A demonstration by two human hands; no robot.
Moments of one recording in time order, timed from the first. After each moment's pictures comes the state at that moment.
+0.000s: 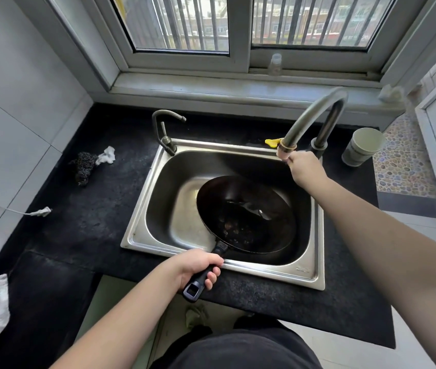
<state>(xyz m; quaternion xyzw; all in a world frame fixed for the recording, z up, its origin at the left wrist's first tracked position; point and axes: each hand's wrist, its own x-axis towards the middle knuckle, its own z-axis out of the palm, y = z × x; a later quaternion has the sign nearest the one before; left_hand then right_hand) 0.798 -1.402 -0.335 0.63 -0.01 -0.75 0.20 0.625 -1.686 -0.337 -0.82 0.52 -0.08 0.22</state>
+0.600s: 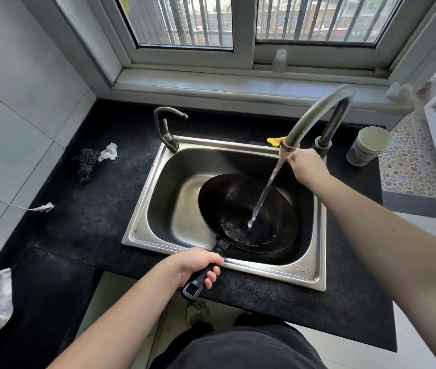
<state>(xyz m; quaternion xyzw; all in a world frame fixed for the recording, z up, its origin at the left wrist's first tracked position) 0.799 -1.402 -0.334 0.64 -0.02 -0.75 0.20 0.624 -1.691 -0.345 -0.83 0.49 -0.13 0.24</state>
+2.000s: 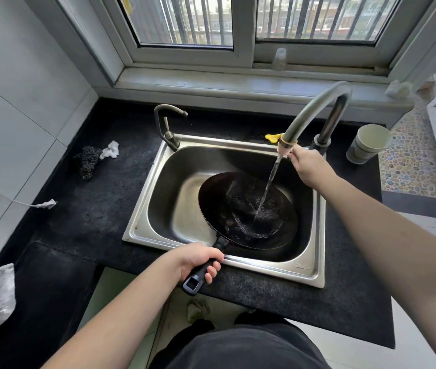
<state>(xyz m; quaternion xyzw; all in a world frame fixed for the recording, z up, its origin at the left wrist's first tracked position) 0.797 -1.405 -0.335 0.63 -0.01 -0.75 0.19 0.610 -1.686 -0.338 -0.85 0.46 -0.10 0.25</state>
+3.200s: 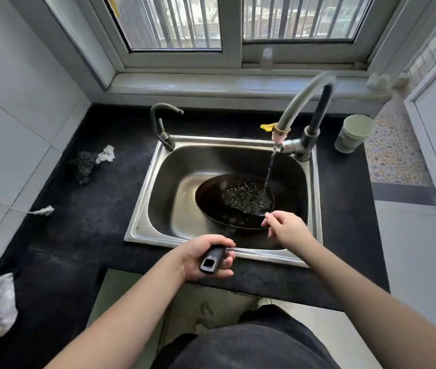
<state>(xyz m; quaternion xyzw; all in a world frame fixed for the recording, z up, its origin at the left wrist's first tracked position) 0.792 -1.394 -0.324 0.53 0.03 -0.80 0.28 0.594 -1.508 -0.362 -0.68 0.55 -0.08 0.48</state>
